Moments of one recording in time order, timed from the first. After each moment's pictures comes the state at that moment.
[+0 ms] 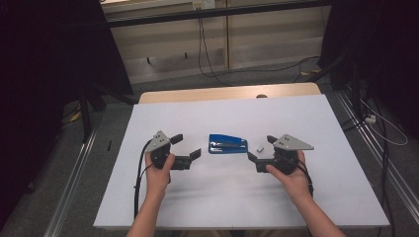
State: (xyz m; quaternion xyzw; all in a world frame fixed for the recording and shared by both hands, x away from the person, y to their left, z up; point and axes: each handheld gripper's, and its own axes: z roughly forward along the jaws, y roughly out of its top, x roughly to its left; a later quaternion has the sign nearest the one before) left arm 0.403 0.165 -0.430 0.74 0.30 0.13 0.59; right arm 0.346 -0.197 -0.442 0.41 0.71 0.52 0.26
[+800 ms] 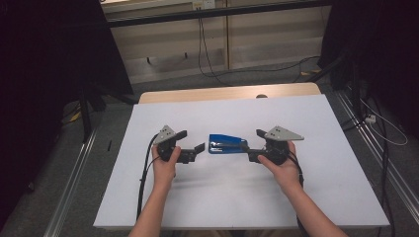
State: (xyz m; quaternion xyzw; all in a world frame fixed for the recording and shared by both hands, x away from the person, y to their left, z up) left arm 0.428 0.153 -0.441 0.75 0.32 0.12 0.57; right arm 0.373 -0.180 -0.438 0.40 0.71 0.53 0.24
